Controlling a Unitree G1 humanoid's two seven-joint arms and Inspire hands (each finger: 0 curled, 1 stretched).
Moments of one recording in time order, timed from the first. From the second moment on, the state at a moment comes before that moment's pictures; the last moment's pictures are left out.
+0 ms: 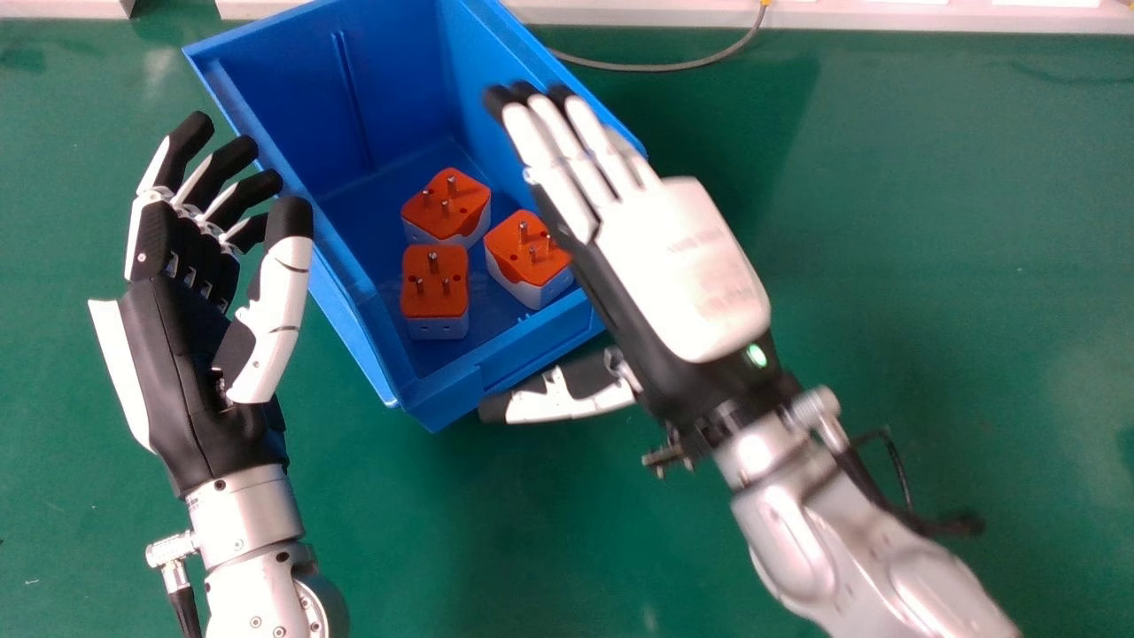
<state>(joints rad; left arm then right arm) -0.05 -0.03 0.21 0.38 -0.01 -0.81 0.18 -0.23 -0.26 0.54 0.23 -0.79 -0.33 -0.57</state>
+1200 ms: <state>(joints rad) -0.05 -0.02 0.22 0.46 -0.05 -0.88 0.13 -0.02 -0.09 0.26 0.50 -0.46 -0.87 -0.58</state>
